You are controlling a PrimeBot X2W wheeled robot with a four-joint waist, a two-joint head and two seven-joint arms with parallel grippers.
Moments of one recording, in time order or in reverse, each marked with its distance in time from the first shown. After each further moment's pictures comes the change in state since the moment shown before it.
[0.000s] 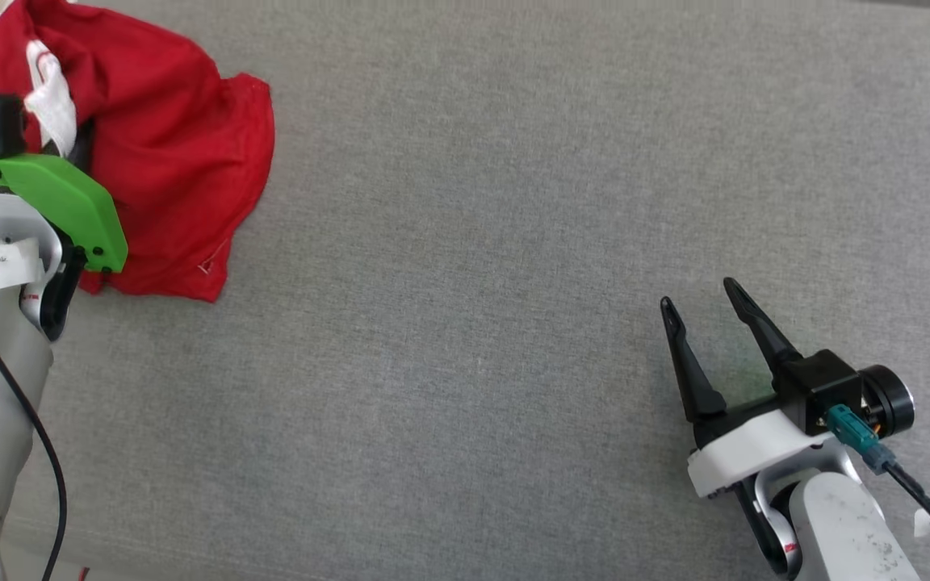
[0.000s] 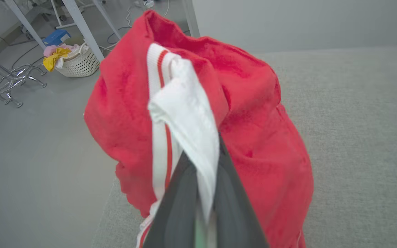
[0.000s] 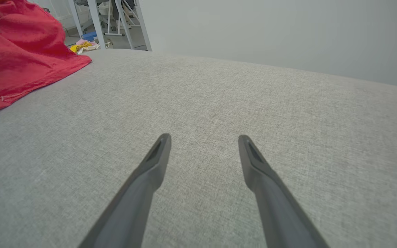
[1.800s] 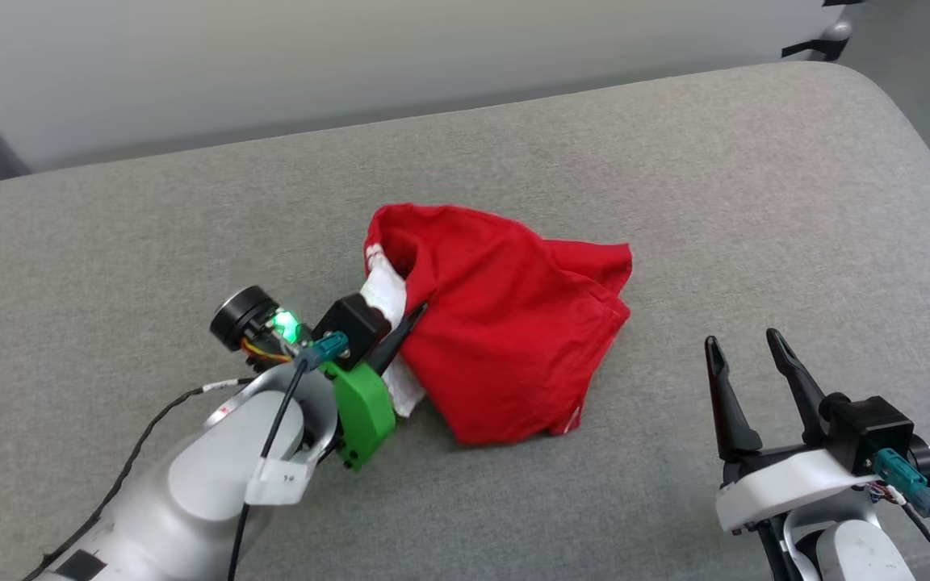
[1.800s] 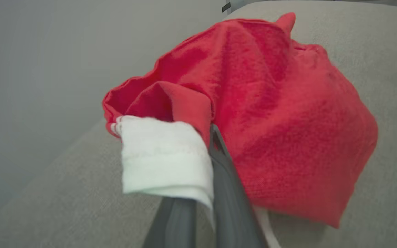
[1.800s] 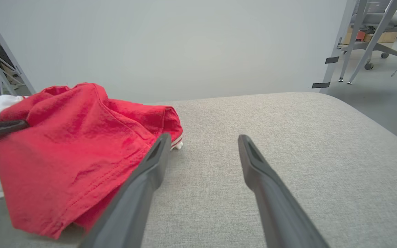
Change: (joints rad) left arm 0.235 -0.136 -0.455 -0.352 0.128 0.004 -0.119; right arm 0.109 0.024 -0.092 -0.012 0.105 0.000 -0.007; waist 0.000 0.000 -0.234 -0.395
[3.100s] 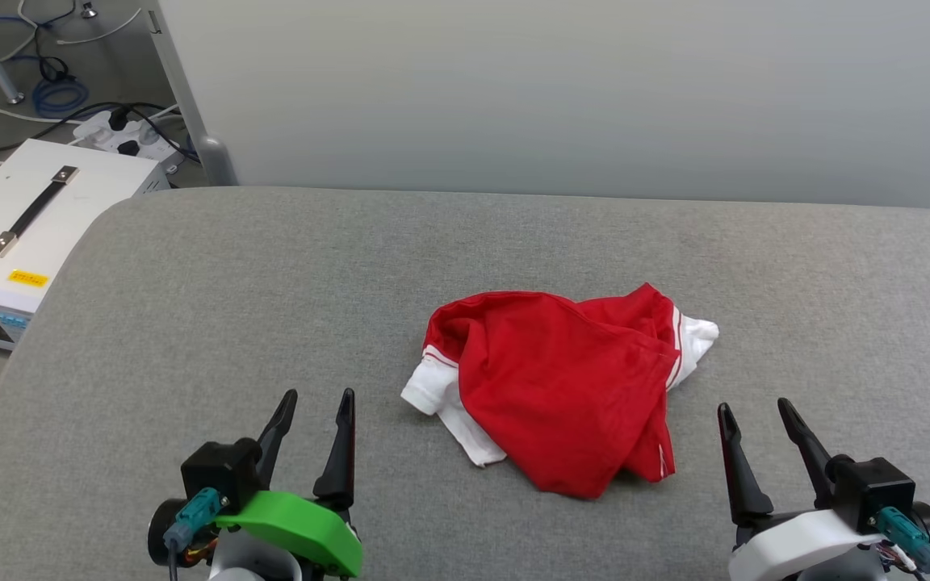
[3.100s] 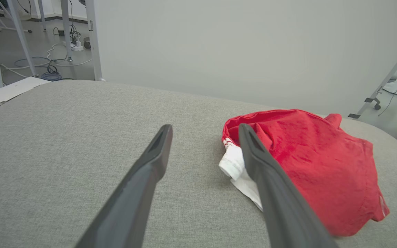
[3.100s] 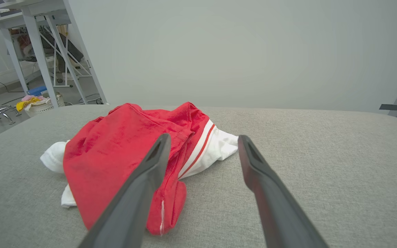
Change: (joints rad) left arm 0.630 -0.131 0.572 -0.407 -0.062 0.214 -0.027; right arm 0.118 0.000 -0.028 0.011 -0.014 0.000 0.000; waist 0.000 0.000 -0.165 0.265
